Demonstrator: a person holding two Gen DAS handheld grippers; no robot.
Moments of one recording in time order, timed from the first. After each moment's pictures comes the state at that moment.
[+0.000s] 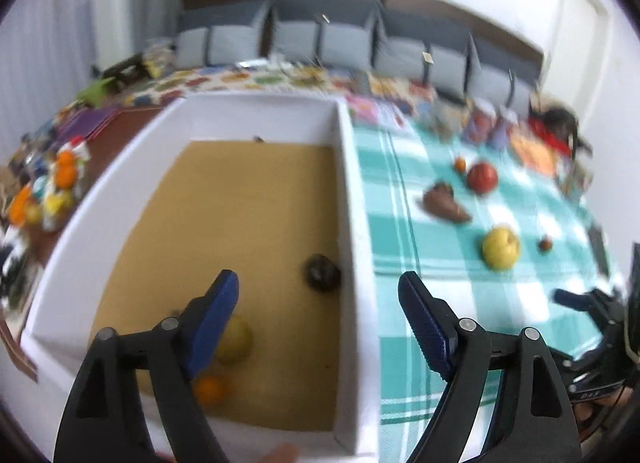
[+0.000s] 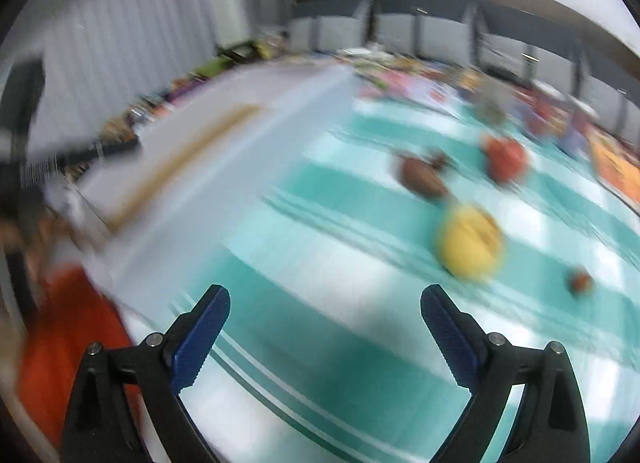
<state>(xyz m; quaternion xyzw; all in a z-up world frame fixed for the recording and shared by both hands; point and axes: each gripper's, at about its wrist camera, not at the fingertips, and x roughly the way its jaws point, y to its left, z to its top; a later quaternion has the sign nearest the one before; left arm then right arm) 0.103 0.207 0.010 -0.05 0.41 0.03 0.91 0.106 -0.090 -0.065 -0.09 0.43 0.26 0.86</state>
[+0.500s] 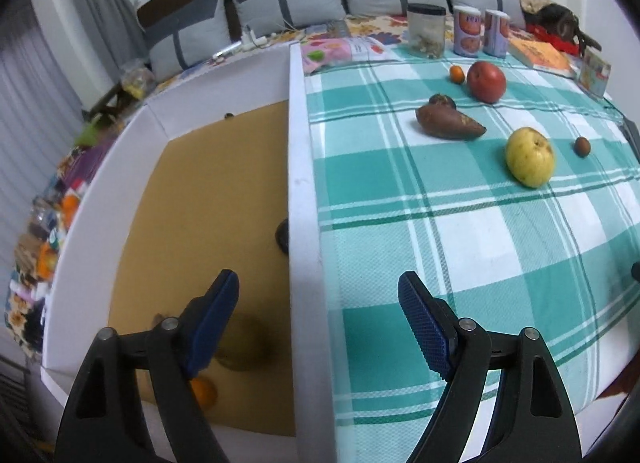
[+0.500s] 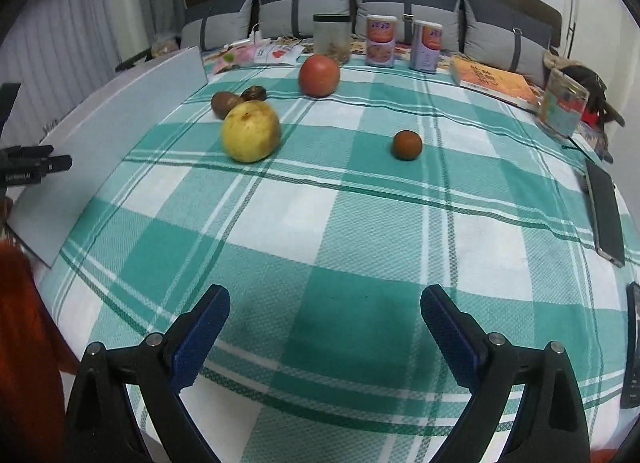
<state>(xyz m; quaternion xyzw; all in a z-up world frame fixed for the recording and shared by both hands) 0.117 0.142 -0.035 0.09 0.46 0.05 0.88 0.091 -0.226 -0.090 -0.05 0.44 0.13 0.89</state>
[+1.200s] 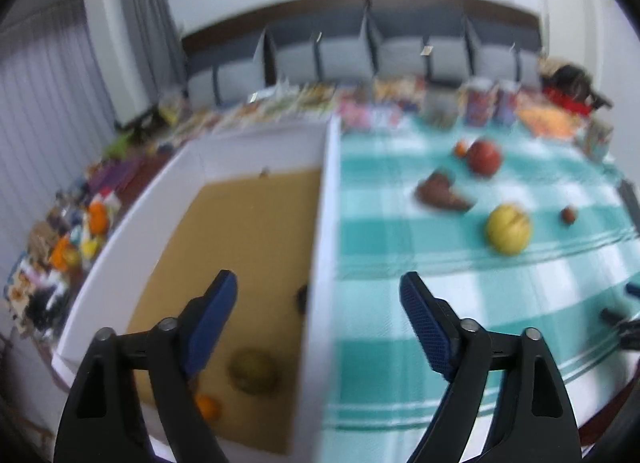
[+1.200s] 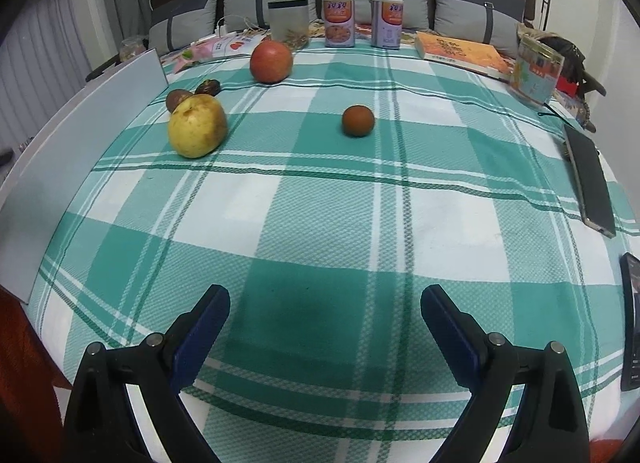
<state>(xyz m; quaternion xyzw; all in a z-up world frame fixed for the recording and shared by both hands) 0.079 0.119 0.024 0.05 0.35 0.08 0.93 0.105 -0.250 -0.105 -0.02 0.46 0.08 0.88</state>
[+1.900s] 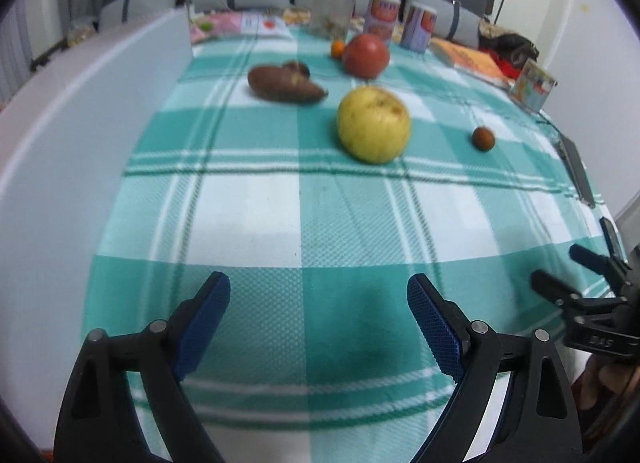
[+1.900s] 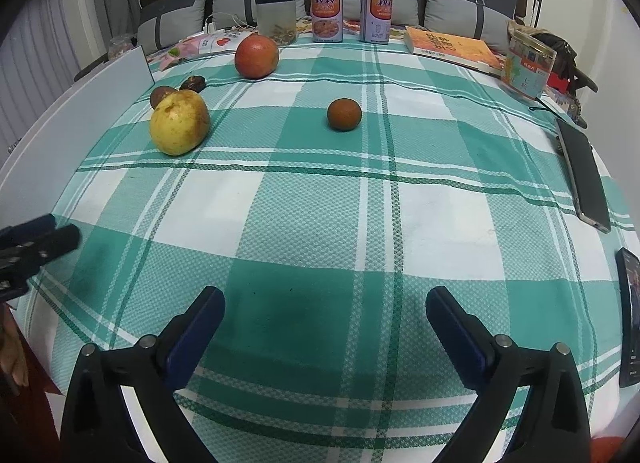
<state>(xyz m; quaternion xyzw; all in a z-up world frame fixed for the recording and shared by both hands) 0.108 0.011 -0.101 -0.04 0.47 -0.05 0.88 0.112 -0.251 -0.113 -0.03 0.47 0.06 0.88</state>
